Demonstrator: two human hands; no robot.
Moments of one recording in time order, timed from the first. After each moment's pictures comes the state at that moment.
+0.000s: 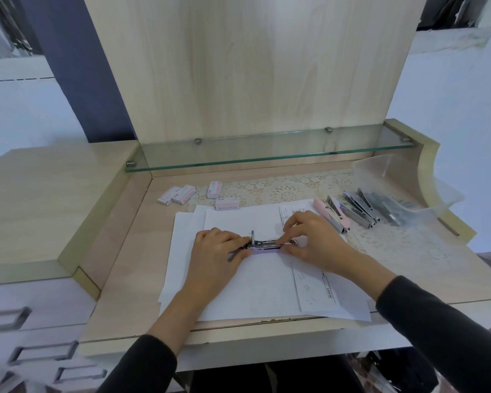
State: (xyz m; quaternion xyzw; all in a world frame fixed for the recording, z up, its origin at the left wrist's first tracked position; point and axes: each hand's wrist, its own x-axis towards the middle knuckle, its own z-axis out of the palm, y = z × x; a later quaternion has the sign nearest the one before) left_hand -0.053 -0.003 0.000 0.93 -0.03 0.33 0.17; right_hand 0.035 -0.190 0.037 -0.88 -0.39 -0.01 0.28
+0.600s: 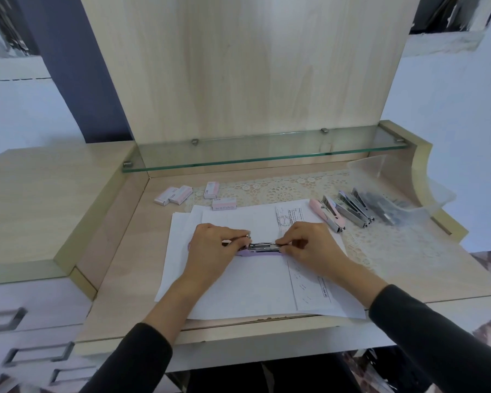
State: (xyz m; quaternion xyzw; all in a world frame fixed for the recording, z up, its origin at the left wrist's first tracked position) left_hand -0.049 -0.009 0.021 0.89 0.06 0.28 0.35; right_hand 0.032 -0.191 0.020 -0.85 -0.34 0.00 0.39
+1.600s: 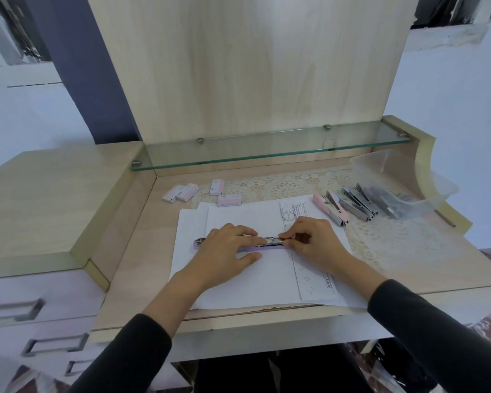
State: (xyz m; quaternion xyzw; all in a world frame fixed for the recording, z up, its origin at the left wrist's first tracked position) left_hand -0.063 -0.007 0.029 0.98 -0.07 0.08 0.15; right_hand 0.028 -0.191 0.017 -0.85 -0.34 -0.02 0.41
